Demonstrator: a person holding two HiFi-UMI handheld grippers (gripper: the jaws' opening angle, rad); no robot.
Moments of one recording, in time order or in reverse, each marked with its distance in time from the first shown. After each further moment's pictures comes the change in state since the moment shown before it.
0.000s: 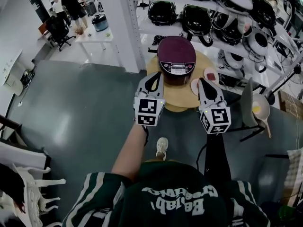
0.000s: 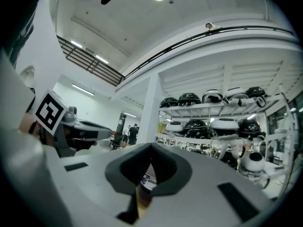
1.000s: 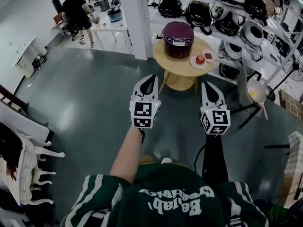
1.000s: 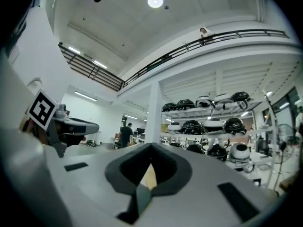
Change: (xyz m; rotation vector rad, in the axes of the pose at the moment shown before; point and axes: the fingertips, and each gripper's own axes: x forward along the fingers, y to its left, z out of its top) left arm -0.299 -0.133 0.028 0.026 0.000 0.118; right arm -0.294 0.089 0.021 0.060 -0.002 -0.011
